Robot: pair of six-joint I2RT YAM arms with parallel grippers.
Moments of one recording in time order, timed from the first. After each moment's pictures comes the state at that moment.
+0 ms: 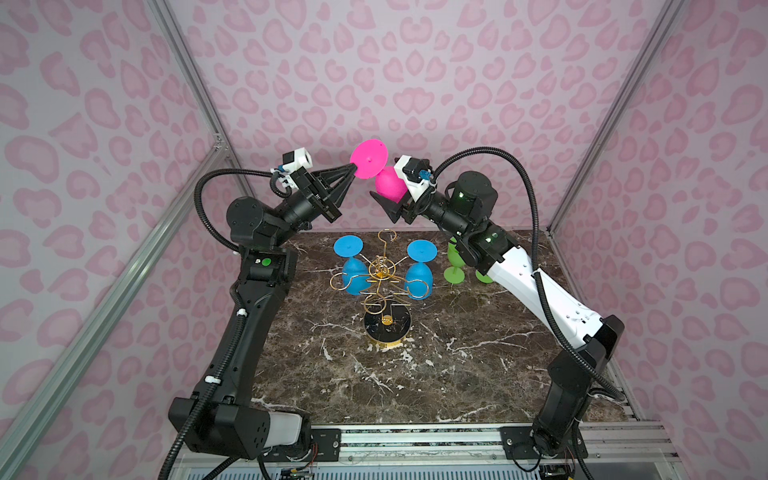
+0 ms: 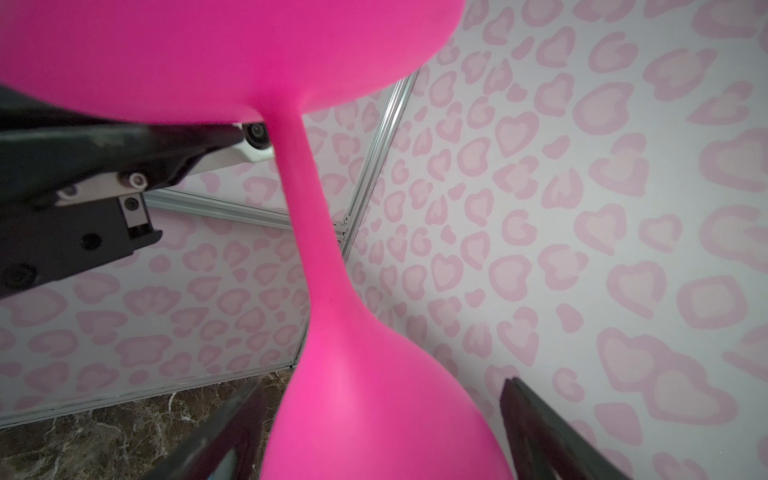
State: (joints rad) left arm -0.14 1.36 1.52 0.46 0.81 -1.82; right arm 0.69 1.80 1.99 0.01 -0.26 -0.35
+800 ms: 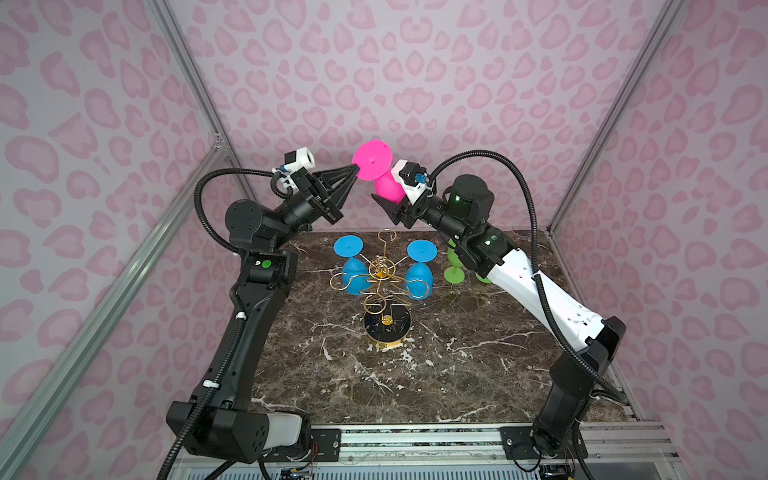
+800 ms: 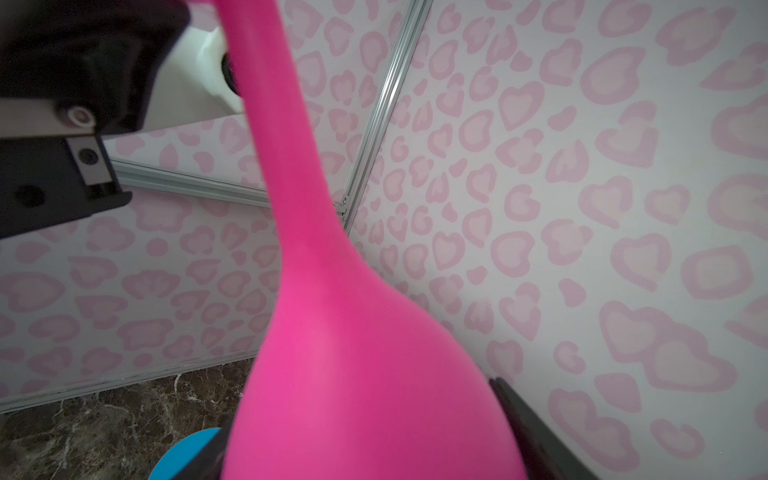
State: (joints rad) left arm -0.15 1.35 1.52 0.47 0.82 -1.85; right arm 0.70 1.78 1.97 -0.05 -0.21 -0.35
